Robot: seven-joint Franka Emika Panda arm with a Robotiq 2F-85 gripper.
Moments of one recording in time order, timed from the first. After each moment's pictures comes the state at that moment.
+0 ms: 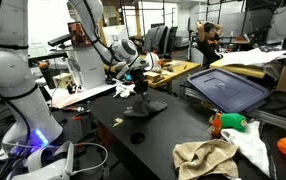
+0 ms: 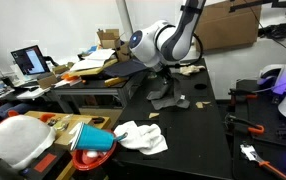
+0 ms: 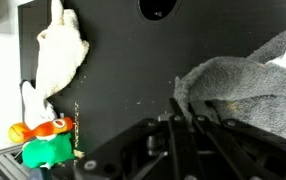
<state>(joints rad) 0.19 0.34 -0.11 -2.26 -0.84 2.25 0.52</state>
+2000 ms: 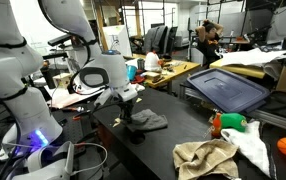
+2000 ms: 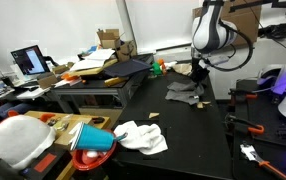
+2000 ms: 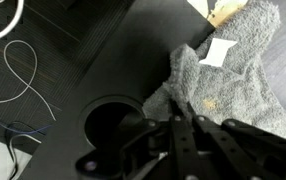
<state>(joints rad) -0.60 0.19 0.24 -2.79 0.15 3.08 0.17</state>
